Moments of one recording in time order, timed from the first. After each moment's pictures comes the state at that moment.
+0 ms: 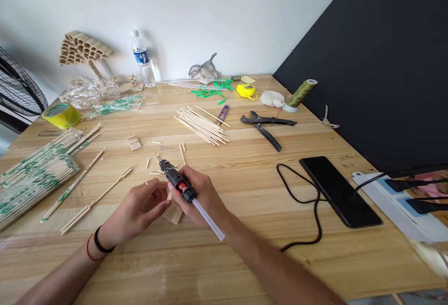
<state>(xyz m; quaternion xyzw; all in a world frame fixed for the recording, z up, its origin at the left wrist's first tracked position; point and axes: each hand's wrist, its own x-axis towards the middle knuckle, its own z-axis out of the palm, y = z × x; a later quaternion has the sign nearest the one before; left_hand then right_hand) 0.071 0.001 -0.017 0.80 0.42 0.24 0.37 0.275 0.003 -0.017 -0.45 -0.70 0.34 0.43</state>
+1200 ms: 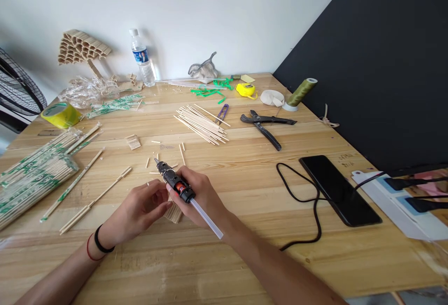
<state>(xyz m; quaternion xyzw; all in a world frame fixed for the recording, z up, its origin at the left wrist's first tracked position) 0.071 -0.001 -0.018 0.80 0.42 0.22 0.37 0.275 0.002 -0.018 -0.43 -0.71 0.36 0.43</state>
